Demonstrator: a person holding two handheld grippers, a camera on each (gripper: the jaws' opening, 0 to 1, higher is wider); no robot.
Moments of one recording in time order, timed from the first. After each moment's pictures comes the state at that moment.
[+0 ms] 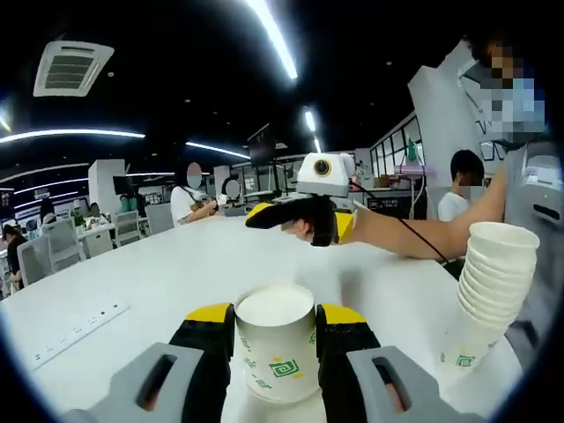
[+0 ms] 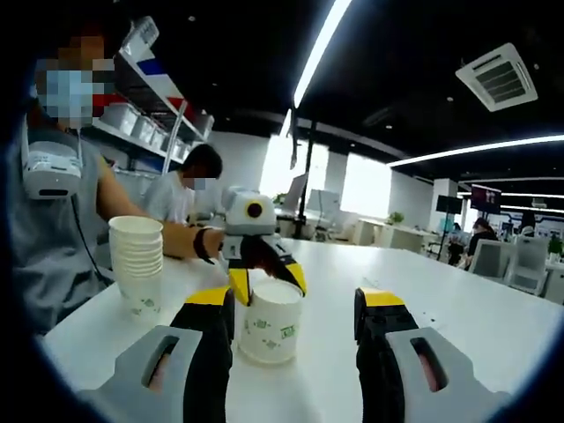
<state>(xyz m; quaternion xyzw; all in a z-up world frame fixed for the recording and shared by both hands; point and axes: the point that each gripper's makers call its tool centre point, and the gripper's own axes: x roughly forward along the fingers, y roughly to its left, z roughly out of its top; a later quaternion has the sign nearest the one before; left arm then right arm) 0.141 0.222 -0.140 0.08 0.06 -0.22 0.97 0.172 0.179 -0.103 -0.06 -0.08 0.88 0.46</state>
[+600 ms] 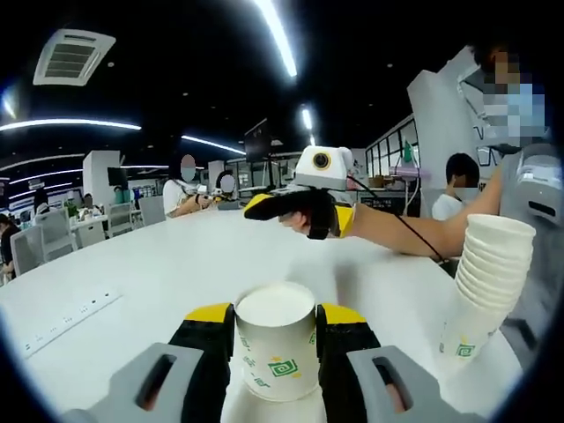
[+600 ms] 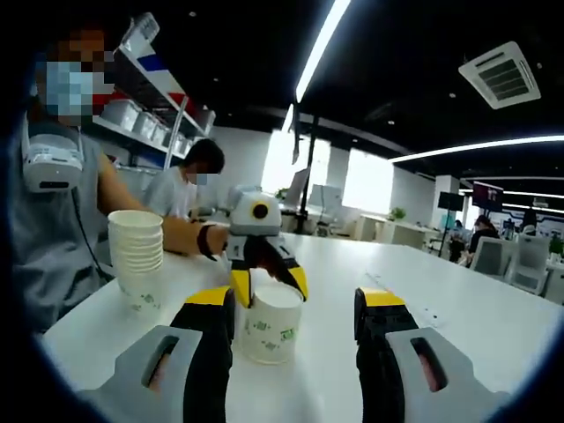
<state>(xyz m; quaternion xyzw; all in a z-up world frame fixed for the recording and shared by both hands) 0.140 0.224 -0.155 0.06 0.08 -0.24 0.97 0.171 0.180 -0.108 -0.07 -0.07 0.88 0.46</state>
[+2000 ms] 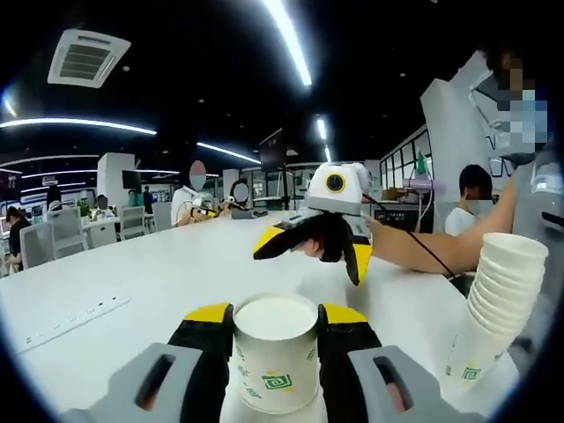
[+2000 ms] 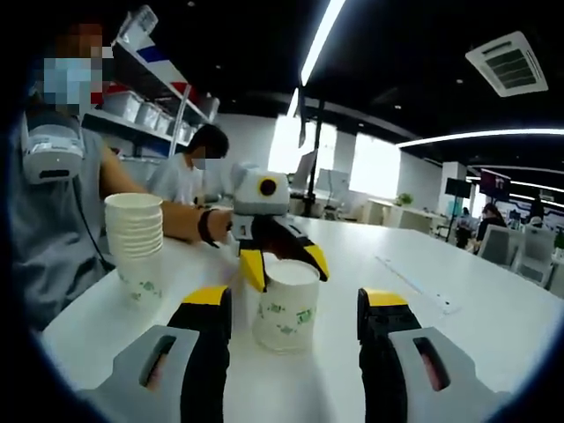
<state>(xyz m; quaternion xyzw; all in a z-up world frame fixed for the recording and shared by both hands) 0.147 0.225 -0.138 0.04 0.05 -0.20 0.98 0.161 0.186 -0.132 -0.10 -0.04 0.89 0.44</state>
